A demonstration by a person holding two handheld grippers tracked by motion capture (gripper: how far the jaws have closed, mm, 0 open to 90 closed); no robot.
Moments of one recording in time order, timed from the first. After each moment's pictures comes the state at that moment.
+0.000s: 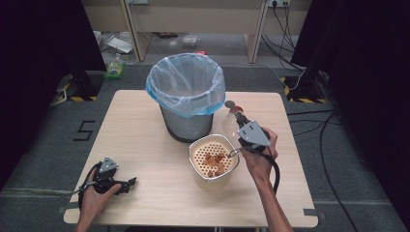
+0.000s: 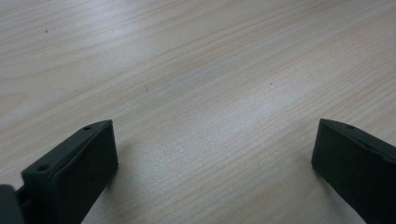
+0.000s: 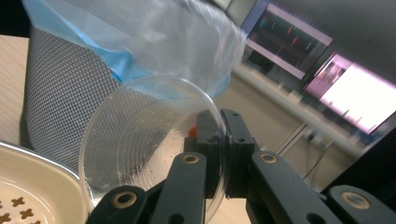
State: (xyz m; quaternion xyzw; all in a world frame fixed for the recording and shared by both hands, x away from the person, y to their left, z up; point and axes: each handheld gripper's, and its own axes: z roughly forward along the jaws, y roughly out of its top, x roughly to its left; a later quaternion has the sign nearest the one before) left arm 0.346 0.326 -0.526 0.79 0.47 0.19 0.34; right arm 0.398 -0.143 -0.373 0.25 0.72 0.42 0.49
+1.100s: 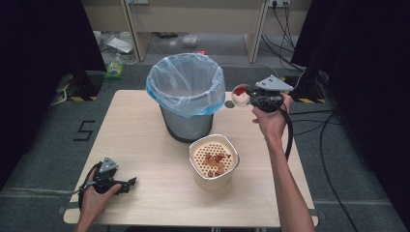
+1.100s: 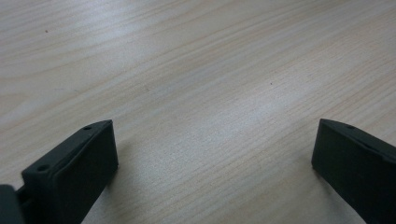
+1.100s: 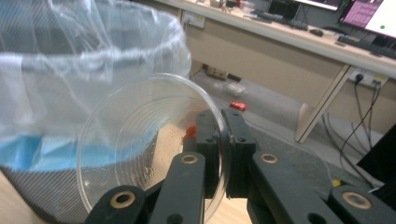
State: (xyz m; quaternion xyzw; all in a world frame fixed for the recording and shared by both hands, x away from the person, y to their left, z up) left arm 0.346 0.326 -0.526 0.79 0.47 0.19 0.34; right arm 0.476 -0.174 -0.303 0.37 0.73 0.45 0.36
